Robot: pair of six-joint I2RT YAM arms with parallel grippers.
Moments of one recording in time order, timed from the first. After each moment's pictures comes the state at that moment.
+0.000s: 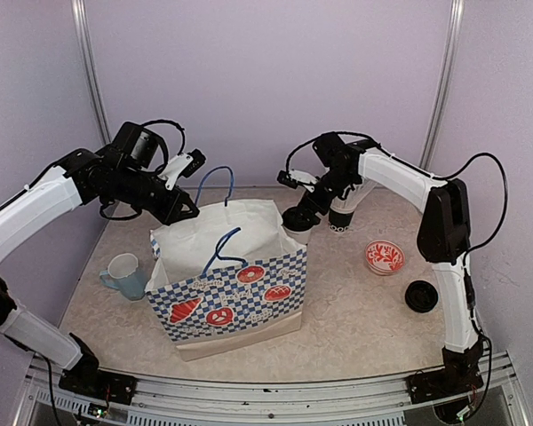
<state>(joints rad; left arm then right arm) -0.60 1.40 1.43 -0.83 0.18 0.10 0.51 2.27 2.19 -0.99 -0.37 -0.60</state>
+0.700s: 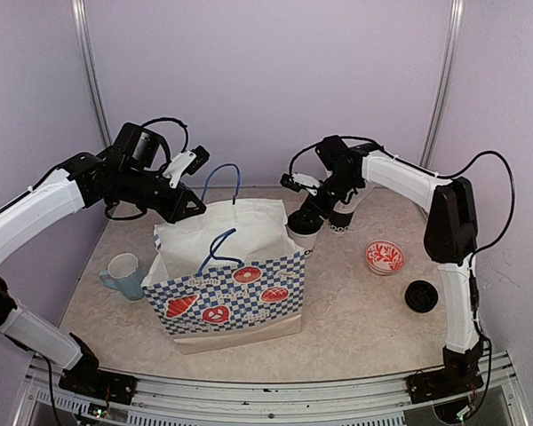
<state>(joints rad) -0.59 1.40 1.40 -0.74 0.23 0.11 0.51 2.25 2.12 -0.94 -0.36 -0.55</state>
